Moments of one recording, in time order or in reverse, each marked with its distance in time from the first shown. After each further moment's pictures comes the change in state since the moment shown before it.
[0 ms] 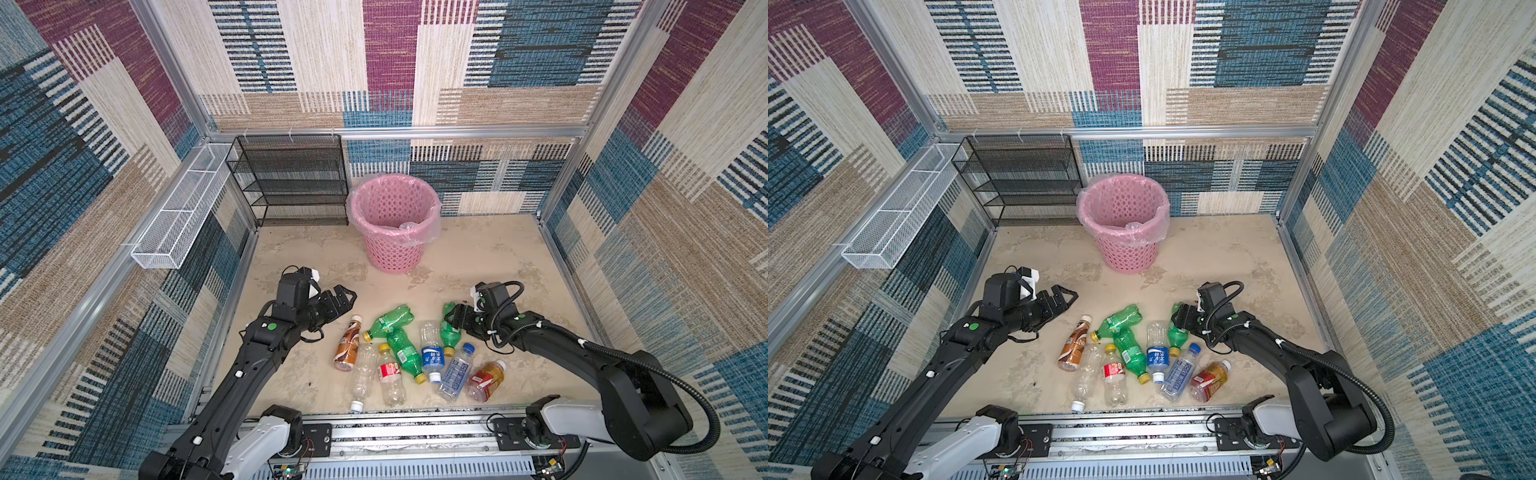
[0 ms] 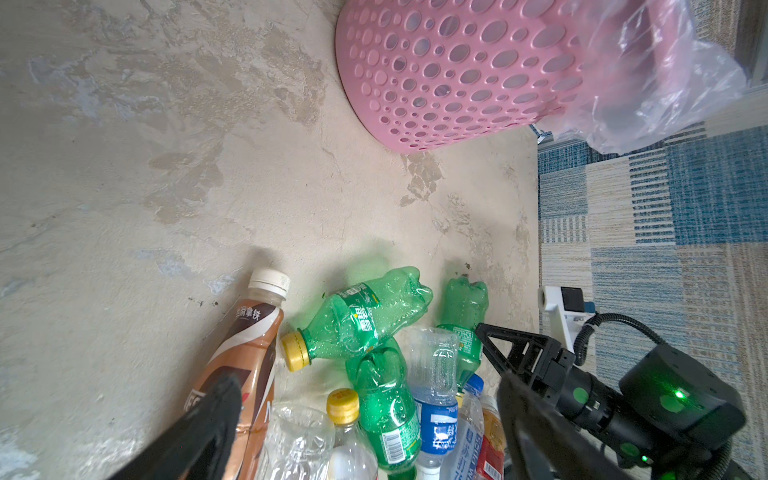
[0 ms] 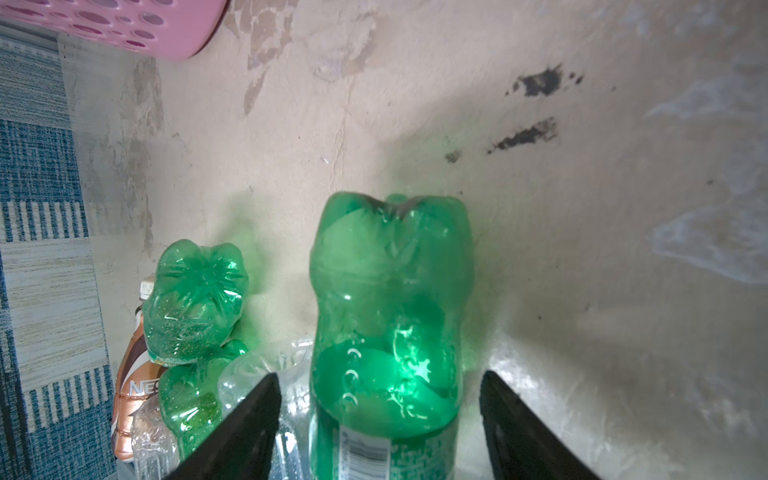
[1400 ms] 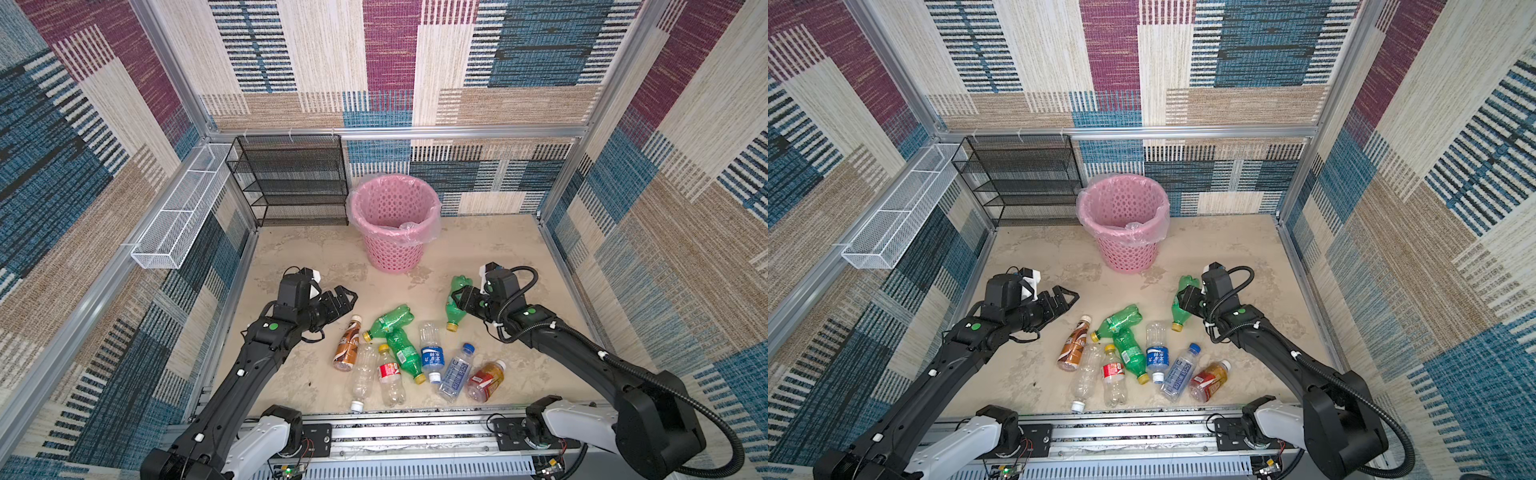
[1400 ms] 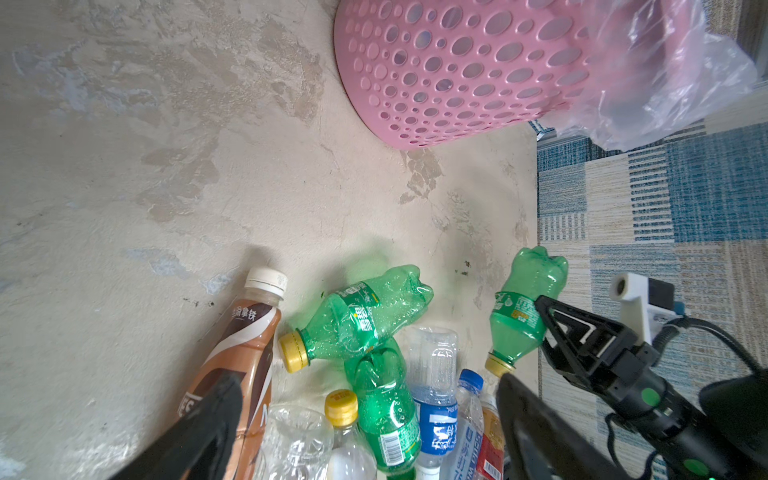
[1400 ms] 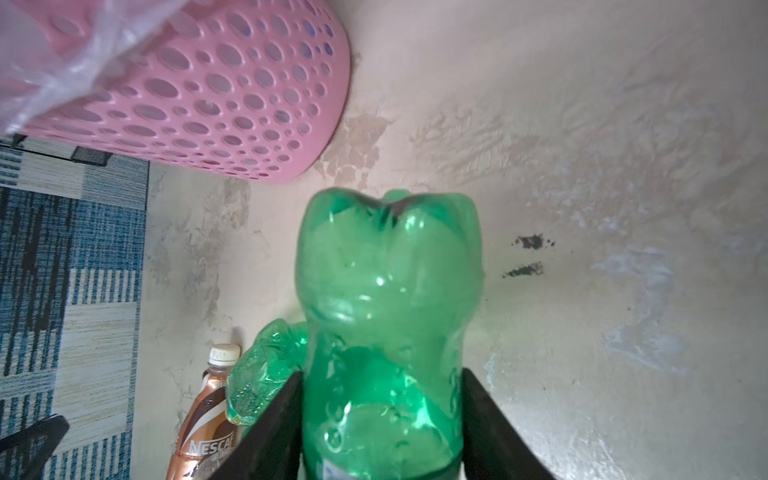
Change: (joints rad) left arm 0.000 0.008 -0.015 0.021 0.011 -0.003; right arm 0.000 -0.117 0.129 -0.008 0.149 0.010
